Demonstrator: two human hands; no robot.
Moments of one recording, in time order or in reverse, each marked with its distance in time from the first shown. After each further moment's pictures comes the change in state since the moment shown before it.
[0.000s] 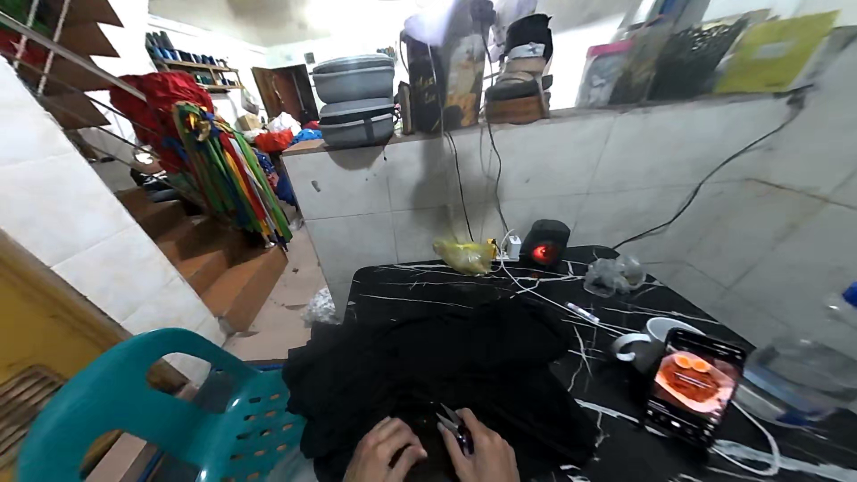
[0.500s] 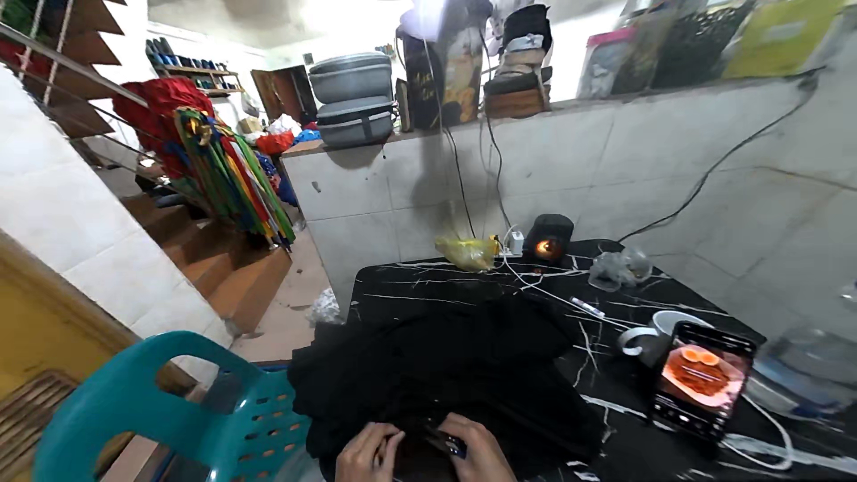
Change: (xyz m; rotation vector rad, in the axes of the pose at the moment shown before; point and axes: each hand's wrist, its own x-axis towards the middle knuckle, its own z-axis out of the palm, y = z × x) left_hand -0.020 0.005 0.002 0.258 0.371 -0.152; right_hand 0.017 0.017 0.008 0.232 -0.375 -0.225
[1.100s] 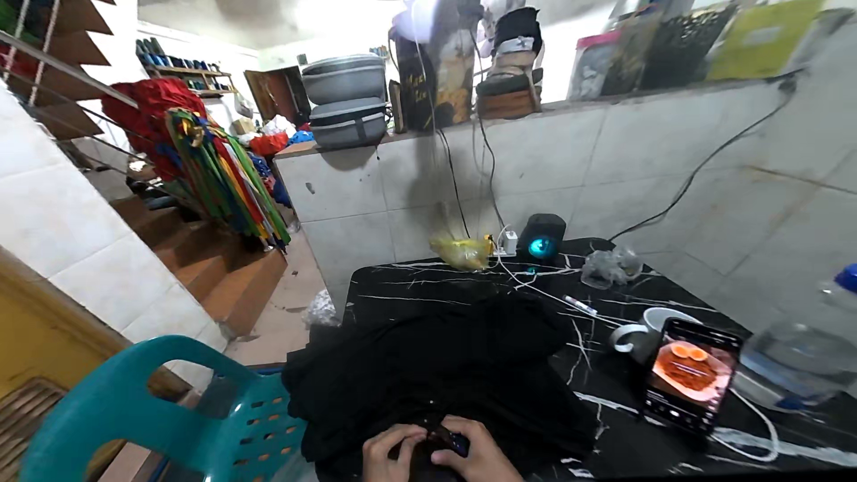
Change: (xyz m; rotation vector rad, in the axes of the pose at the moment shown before) left_hand 0.002 0.009 0.043 -0.468 -0.019 -0.049; right_hand 0.003 0.023 -0.002 0.292 -0.041 -0.038
